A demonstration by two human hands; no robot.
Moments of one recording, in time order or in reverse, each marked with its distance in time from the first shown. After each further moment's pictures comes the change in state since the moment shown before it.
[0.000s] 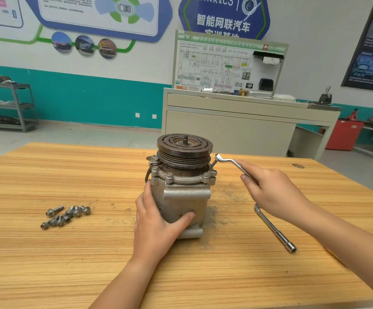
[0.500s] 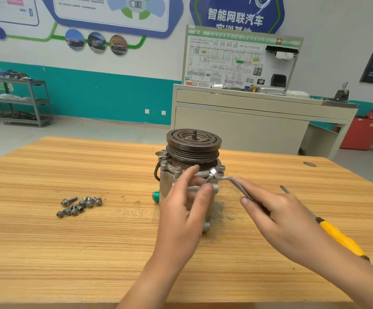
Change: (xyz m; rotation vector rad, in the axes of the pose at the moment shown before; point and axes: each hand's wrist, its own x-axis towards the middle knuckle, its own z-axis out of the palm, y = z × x) left_hand -0.032 0.086 -0.022 -0.406 -0.029 0.208; right_hand -0.053 -0.036 -0.001 0.249 0.058 -0.167
